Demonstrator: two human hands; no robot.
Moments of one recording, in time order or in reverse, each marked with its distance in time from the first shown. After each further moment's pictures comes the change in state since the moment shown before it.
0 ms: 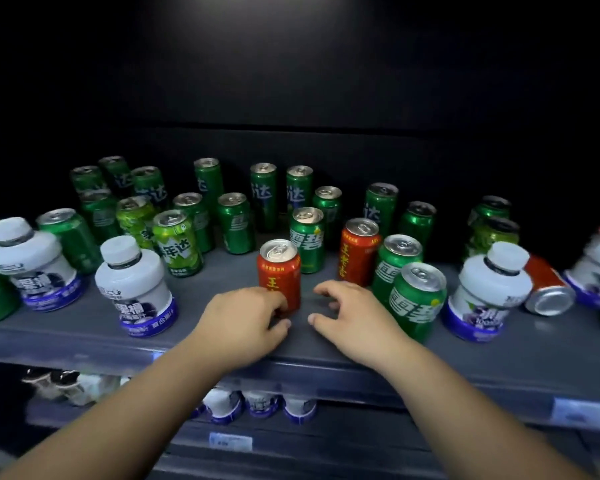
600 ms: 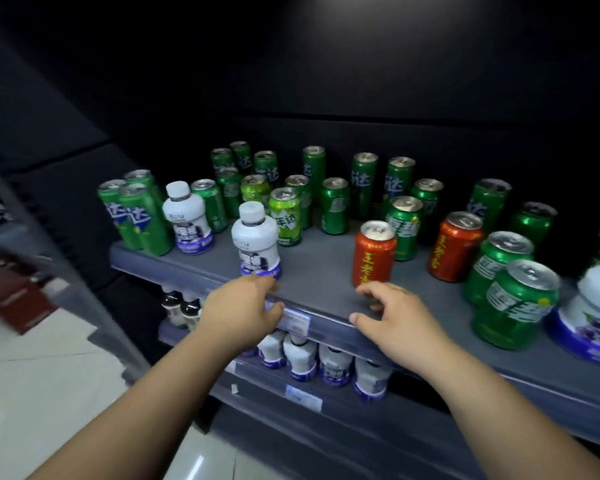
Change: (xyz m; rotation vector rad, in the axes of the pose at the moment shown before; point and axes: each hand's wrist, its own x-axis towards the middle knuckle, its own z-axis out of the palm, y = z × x) left_hand -0.119 -0.063 -0.021 0.035 0.070 -0.521; right_hand -0.023 -0.050 0.040 0.069 -0.077 -0.165
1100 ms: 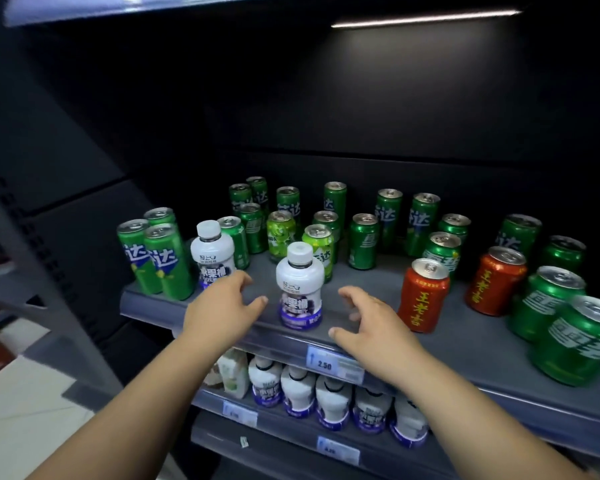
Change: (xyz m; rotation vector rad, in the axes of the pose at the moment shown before) left_hand 0.063 -0.120 -0.022 -0.257 0.098 -0.120; right_hand 0.057 -0.091 0.067 -0.032 0.019 0.004
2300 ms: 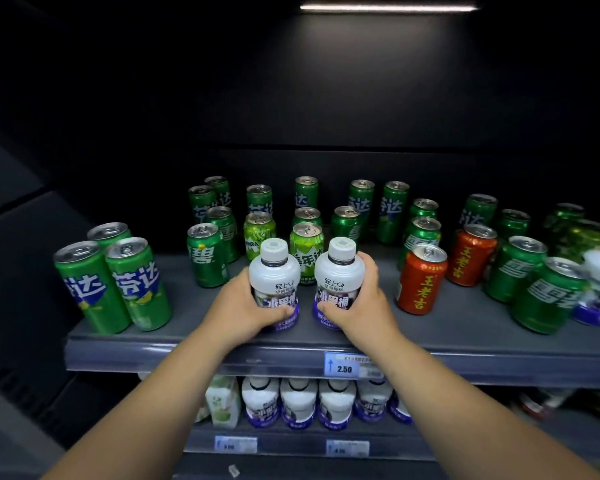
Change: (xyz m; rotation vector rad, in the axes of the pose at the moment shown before) left_hand 0.079 -0.029 0.053 -0.568 -0.247 0.303; right_hand 0.049 -0.003 0.060 0.300 0.485 0.188
